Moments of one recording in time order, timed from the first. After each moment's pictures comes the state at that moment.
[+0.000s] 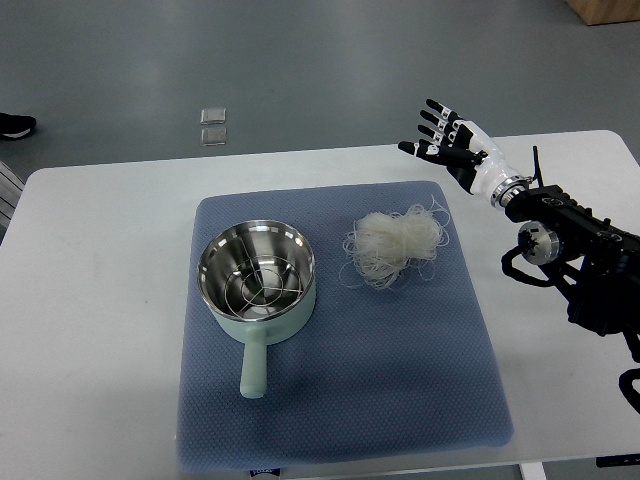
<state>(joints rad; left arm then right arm) -0.10 0.00 -0.04 -0.13 0.01 0.00 0.15 0.80 -0.17 0.69 0.56 -0.40 0.20 0.32</state>
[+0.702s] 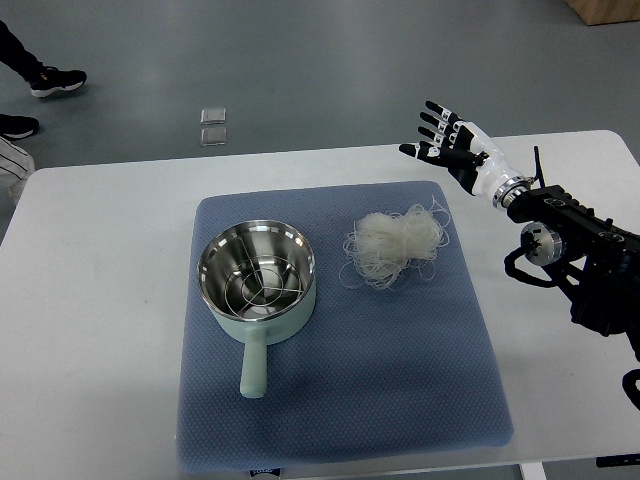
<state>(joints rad) -0.10 0.00 -0.04 -0.12 0.01 0.00 0.15 0.80 -0.18 0.67 0.56 -0.40 0.21 0.32</state>
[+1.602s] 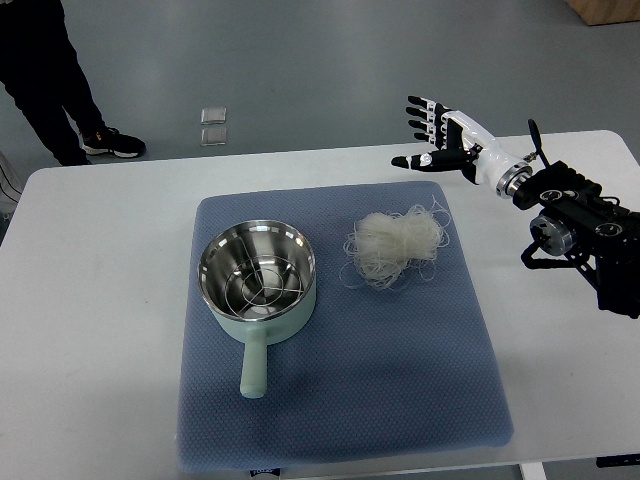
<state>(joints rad) -0.10 0.00 -0.04 -0.12 0.01 0.00 0.15 0.89 -0.26 0.50 0.60 -0.65 0.22 0.39</state>
